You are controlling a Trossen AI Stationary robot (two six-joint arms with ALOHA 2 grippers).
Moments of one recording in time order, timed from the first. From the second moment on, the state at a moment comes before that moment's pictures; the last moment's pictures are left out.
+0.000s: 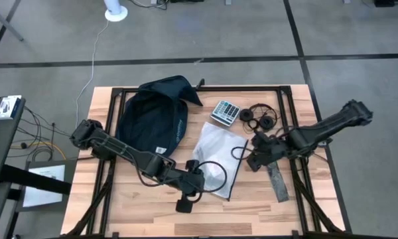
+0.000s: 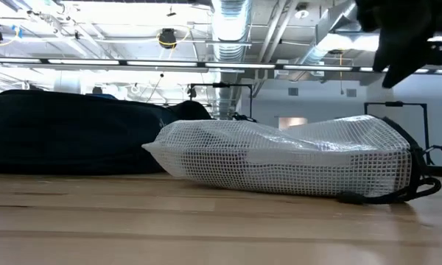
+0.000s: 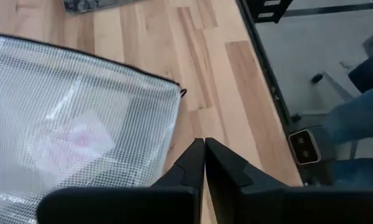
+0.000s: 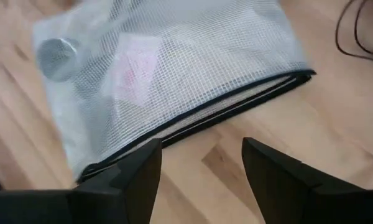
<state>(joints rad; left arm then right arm) -0.44 1.77 1.52 -0.55 -0.13 -0.23 0.42 1.11 0.90 -0.91 0.31 1.21</state>
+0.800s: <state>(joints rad) -0.39 1.77 1.45 -0.60 -0.21 -0.40 0.76 1.24 0.90 -0.91 0.37 1.57</state>
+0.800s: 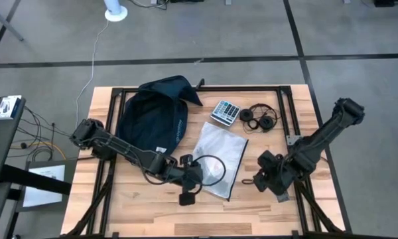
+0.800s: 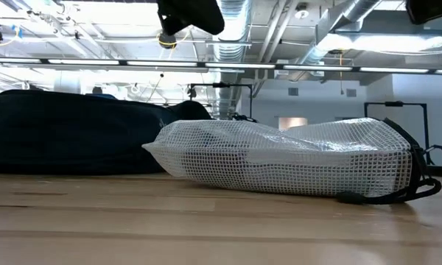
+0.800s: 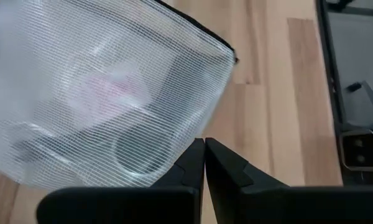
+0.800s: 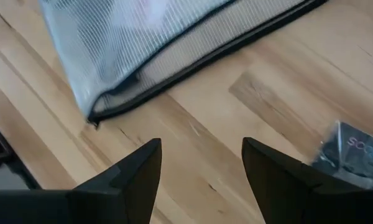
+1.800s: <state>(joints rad) -0.29 1.77 1.41 -0.55 -0.21 -0.36 0.82 1.30 0.71 -0.95 -0.05 2.12</state>
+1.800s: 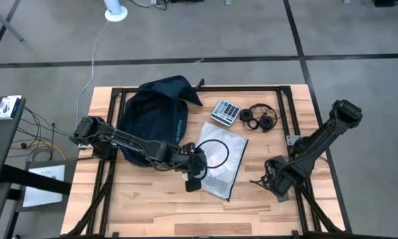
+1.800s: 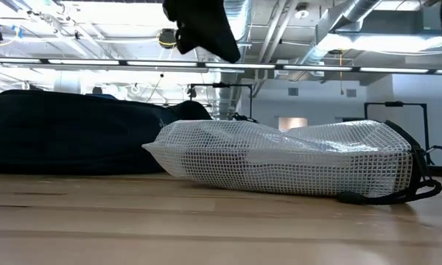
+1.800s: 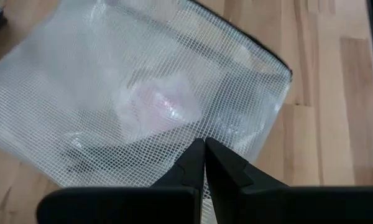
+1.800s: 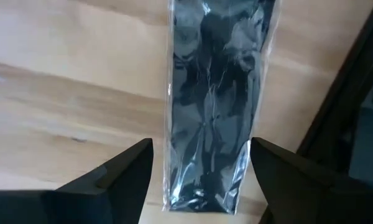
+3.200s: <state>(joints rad) -0.30 1.77 1.36 -0.50 -0.19 -0.37 0.85 1.30 0.70 -0.75 0.03 2.03</state>
